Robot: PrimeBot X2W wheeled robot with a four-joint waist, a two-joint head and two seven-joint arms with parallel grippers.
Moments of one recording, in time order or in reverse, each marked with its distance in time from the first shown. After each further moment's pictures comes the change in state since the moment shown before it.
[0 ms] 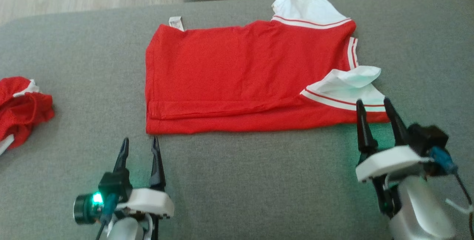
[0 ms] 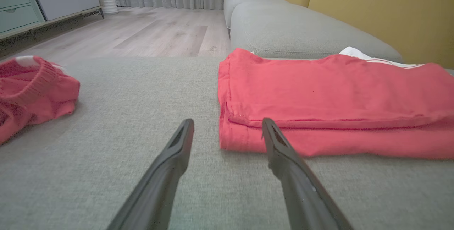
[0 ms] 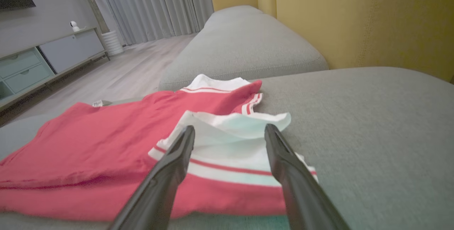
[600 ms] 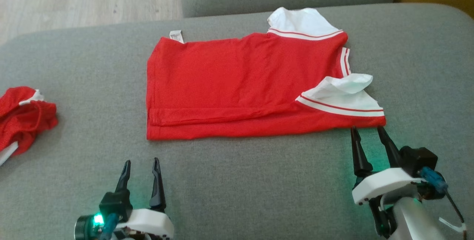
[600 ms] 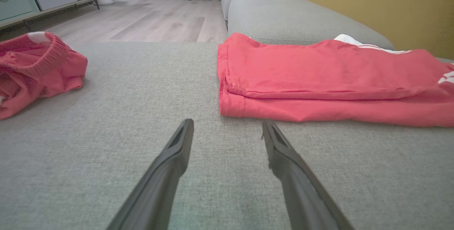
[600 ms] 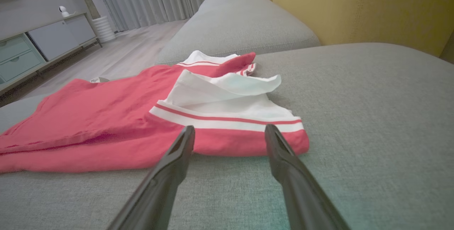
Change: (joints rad) left arm 0.096 0.002 0.007 0.002 -0.001 -0.021 0.000; right arm 0.085 0.018 -0.005 0.047 -0.029 0.000 0.000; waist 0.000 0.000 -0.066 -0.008
